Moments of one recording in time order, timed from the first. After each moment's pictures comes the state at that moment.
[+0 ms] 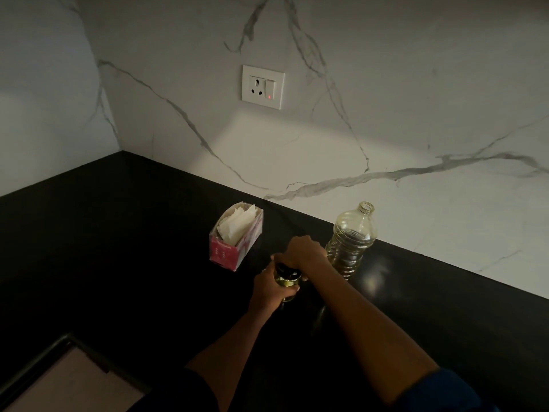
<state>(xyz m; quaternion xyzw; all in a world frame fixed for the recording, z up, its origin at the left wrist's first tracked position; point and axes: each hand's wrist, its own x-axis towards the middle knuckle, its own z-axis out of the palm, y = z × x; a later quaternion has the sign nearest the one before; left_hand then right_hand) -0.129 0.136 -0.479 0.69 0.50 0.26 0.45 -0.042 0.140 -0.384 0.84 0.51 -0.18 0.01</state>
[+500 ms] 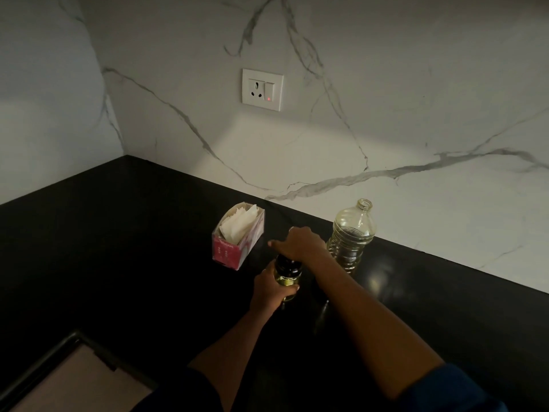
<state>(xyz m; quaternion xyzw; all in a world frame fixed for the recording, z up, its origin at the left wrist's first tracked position) -0.134 0.131 -0.479 0.68 0.53 0.25 0.45 -0.045 0.137 -0.368 0.82 0.54 -0.18 -0.07</state>
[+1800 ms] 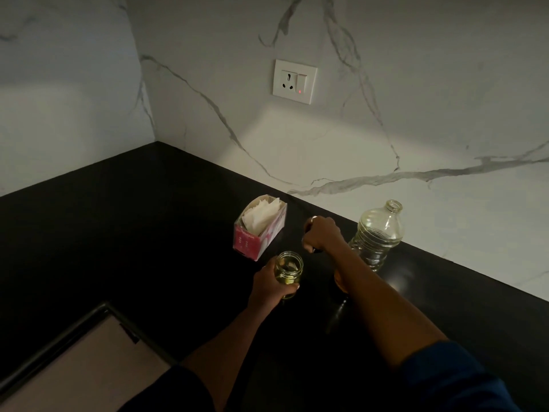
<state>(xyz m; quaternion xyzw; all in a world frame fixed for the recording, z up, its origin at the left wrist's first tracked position) -0.170 0.130 -0.476 0.64 0.57 0.25 0.45 -0.031 0.166 -0.381 0.81 0.54 -0.21 -0.09</state>
